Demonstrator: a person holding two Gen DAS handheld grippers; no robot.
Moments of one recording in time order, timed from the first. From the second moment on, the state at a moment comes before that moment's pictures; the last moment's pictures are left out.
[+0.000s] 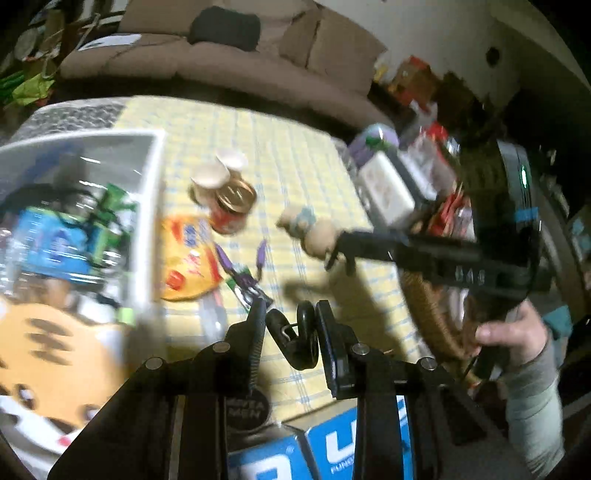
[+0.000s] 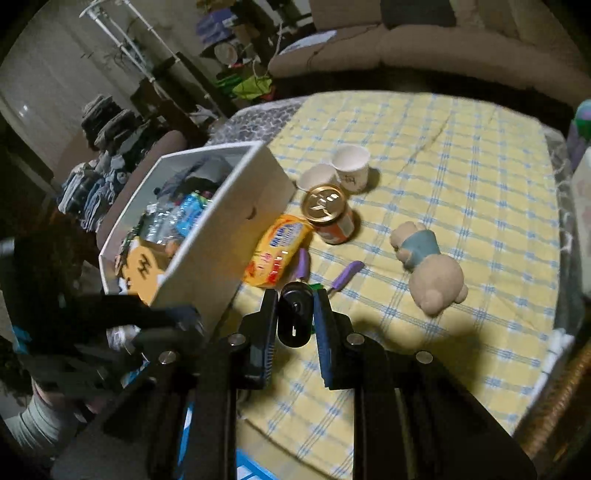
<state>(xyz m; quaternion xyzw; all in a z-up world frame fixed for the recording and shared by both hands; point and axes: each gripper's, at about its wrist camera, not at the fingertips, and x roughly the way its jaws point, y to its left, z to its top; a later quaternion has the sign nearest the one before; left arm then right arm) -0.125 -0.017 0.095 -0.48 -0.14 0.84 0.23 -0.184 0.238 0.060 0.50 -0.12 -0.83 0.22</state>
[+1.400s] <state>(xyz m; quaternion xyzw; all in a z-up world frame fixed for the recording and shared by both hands) -0.106 -0.165 0.121 -0.41 -0.15 0.89 0.12 -0.193 0.151 0.106 0.46 -0.07 -0.86 0.18</state>
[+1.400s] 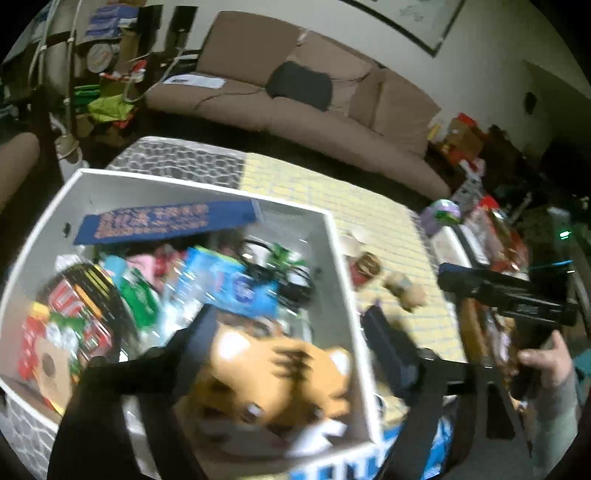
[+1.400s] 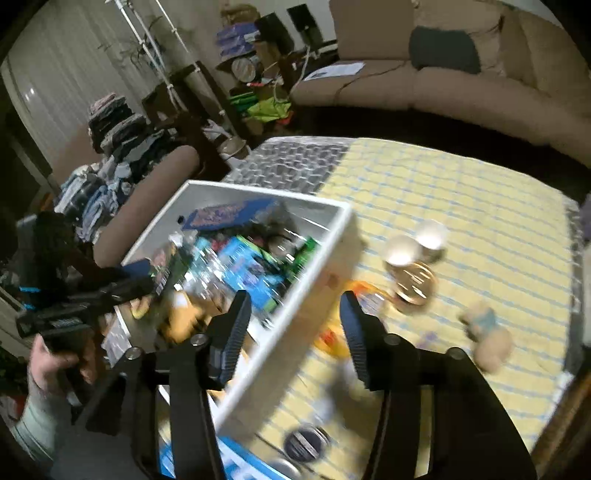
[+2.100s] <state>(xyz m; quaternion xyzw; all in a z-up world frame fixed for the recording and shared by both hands) -0.096 -0.036 0.082 -0.46 -0.12 0.86 0.19 -0.163 0.200 -0.010 0.53 -0.06 -0.83 0.14</state>
